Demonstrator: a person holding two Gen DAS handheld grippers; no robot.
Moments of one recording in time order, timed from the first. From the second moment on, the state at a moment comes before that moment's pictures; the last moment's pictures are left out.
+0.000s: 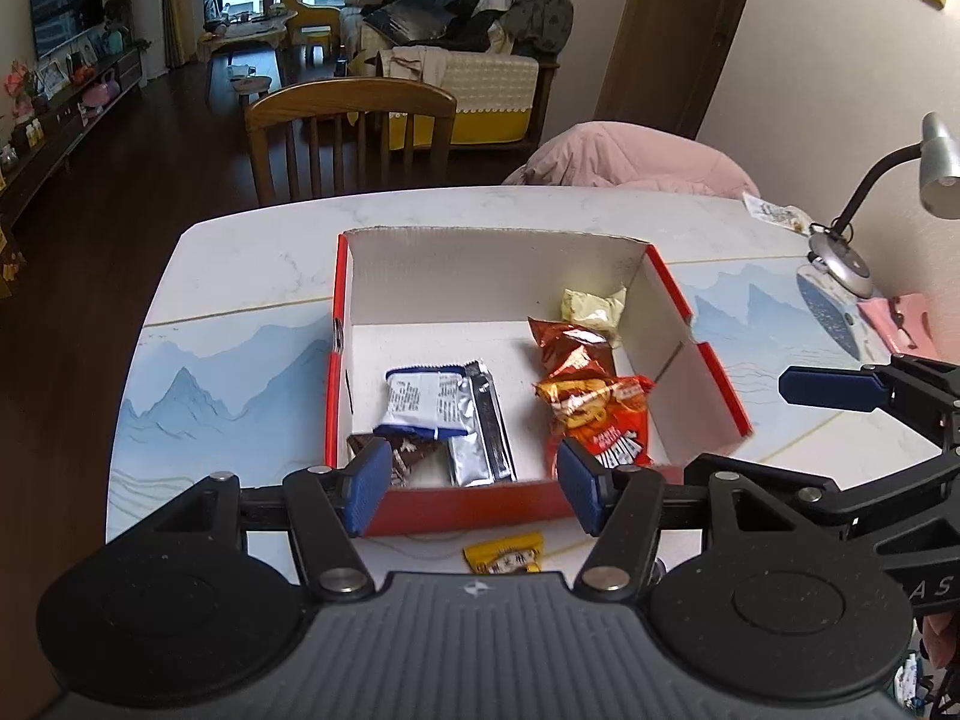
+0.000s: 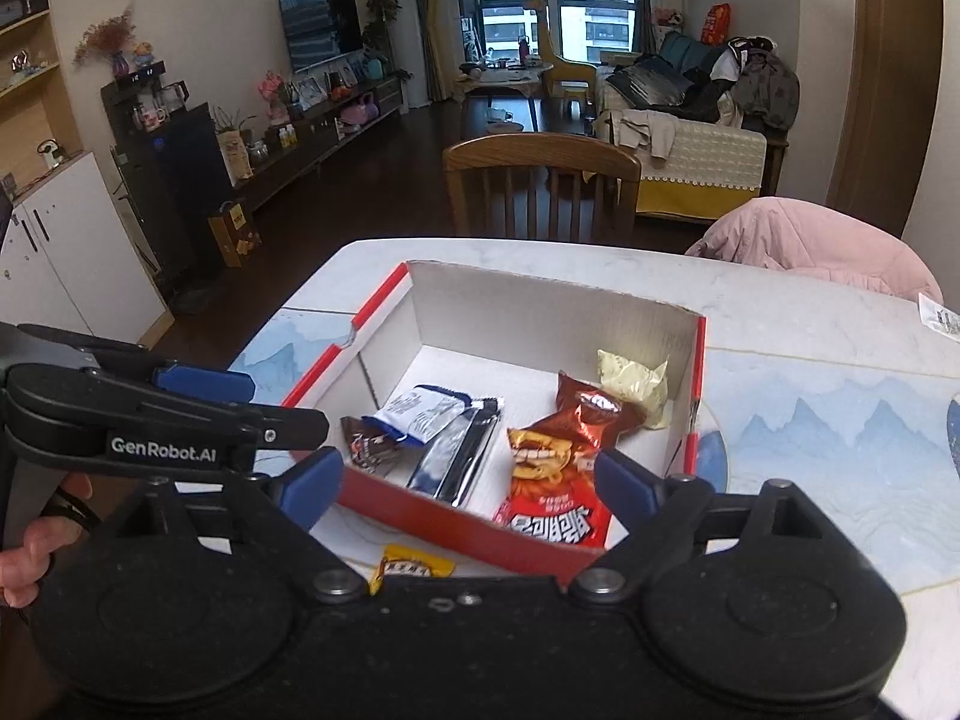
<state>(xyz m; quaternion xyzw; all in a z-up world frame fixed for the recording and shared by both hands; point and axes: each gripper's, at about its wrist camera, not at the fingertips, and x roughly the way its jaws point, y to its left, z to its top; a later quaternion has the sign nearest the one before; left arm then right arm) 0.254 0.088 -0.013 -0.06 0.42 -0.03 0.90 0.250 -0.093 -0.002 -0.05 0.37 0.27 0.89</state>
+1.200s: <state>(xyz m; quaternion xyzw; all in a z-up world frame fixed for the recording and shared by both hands) 0.192 0.096 -0.120 0.02 0.50 -0.04 0.86 0.177 -0.120 -0.119 -0.09 0.49 0.25 0.83</state>
